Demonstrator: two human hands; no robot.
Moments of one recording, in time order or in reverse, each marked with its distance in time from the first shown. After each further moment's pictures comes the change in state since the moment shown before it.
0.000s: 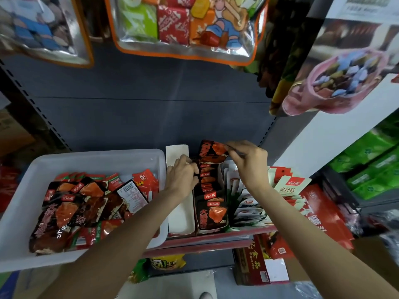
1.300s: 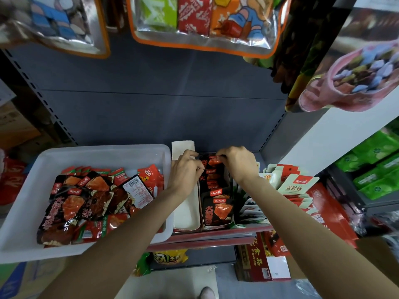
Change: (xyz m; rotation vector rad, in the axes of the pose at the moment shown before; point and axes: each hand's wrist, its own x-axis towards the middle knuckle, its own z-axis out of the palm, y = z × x) left_hand -0.008 -0.006 -0.005 -0.161 0.108 0.010; right_hand 0.007 0.004 0.039 -0.547 -0.470 0.072
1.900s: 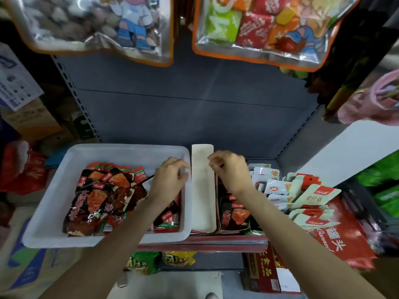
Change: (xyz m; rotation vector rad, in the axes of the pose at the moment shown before) left_hand -0.035 -0.054 -0.052 -0.087 0.119 -0.099; right_hand -0.006 -0.065 0.002 0.456 0.008 -0.022
